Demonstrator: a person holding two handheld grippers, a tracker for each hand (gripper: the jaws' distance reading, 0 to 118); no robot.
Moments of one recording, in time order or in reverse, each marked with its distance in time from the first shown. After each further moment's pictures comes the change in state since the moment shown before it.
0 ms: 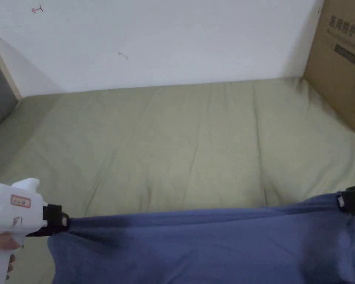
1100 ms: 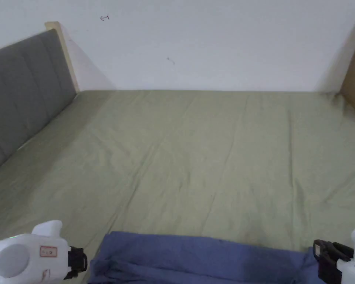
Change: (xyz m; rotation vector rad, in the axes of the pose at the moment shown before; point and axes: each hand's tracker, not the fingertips) left arm -0.045 -0.186 0.066 0.042 0.057 0.148; right arm -0.157 -0.172 0.069 0.383 0.114 0.016
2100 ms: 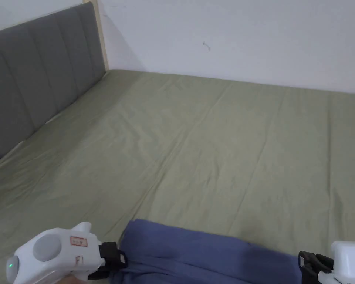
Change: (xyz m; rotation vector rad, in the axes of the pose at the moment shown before) left arm -0.042 -0.011 -0.065 -0.112 -0.163 0.343; right arm -0.058 -0.007 -0.046 -0.141 0.083 0.106
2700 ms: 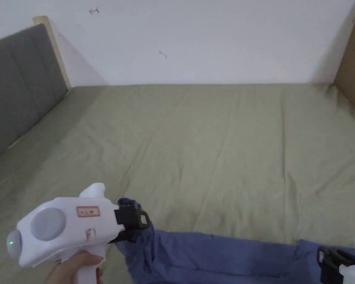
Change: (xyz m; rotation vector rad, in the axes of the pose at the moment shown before) left arm 0.189 -0.039 0.034 0.084 -0.211 -0.349; right arm 0.095 -0.027 0.055 0.056 -0.122 -0.208
